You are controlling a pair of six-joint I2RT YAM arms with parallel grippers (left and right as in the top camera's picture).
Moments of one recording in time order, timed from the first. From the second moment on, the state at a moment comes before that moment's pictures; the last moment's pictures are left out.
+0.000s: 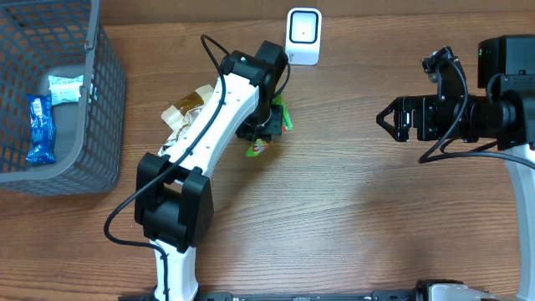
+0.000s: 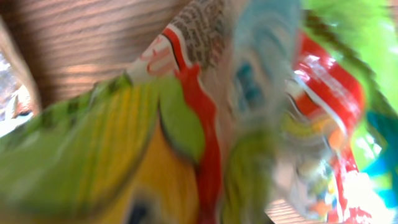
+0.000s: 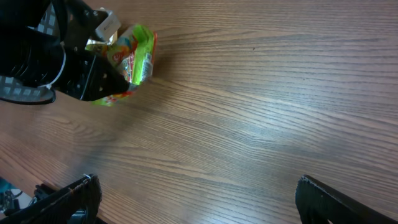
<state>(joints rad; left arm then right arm) -0.43 2.07 1.84 -1.34 0.02 -0.38 0.00 1.43 1.66 -1.35 -0.48 -0.06</state>
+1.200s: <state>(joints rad) -0.33 1.98 2.68 -1.68 -0.16 -0.36 0.00 1.43 1.66 -1.38 -0.48 -0.06</state>
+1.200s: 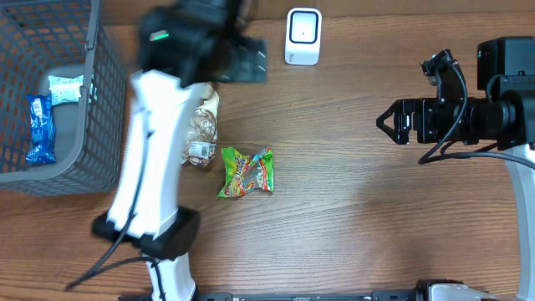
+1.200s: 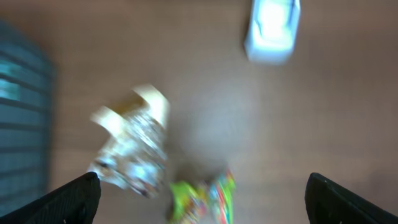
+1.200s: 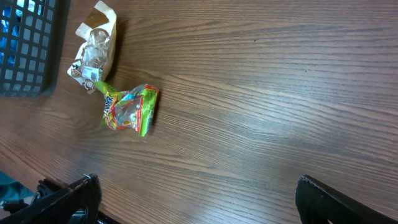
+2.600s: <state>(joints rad) 0.62 2.46 2.62 -1.53 -0.31 -0.26 0.00 1.43 1.66 -1.40 -0.47 -0.06</state>
